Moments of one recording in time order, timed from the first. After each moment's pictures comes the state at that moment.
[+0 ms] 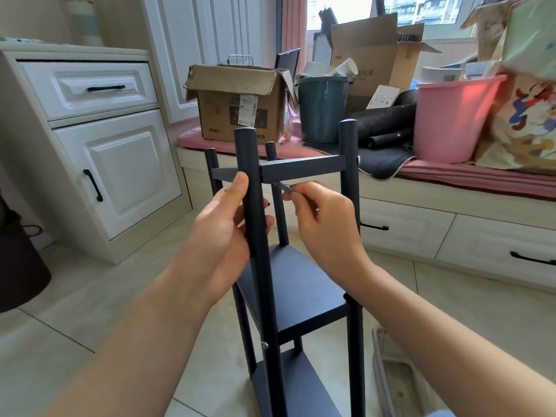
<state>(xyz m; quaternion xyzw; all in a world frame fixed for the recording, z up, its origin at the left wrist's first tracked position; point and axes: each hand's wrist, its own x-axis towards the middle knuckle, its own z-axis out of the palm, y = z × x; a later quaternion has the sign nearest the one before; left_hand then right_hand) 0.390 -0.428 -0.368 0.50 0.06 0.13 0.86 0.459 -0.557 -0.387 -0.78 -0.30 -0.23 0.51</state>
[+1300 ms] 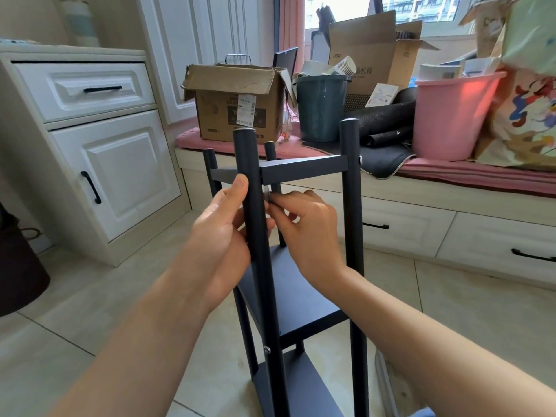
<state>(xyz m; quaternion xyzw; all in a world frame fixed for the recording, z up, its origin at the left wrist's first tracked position) 0.389 -0.427 -0.369 0.50 0.03 0.12 0.86 0.466 -0.534 -0.408 -0.76 -0.33 -0.30 0.47</state>
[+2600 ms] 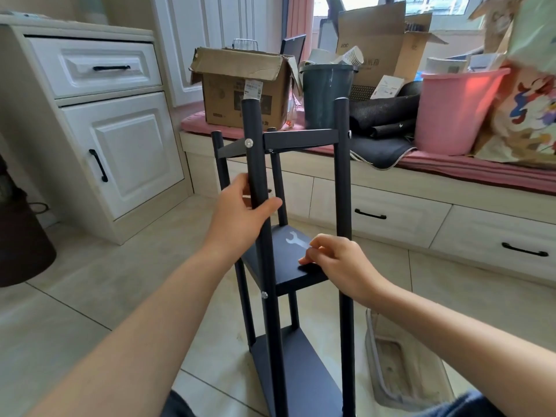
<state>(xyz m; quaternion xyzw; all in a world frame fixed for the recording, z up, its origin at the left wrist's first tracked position) 0.402 -0.416 -0.403 0.79 0.06 0.25 0.55 0.450 -0.603 -0.465 -0.85 -0.22 0.05 0.48</state>
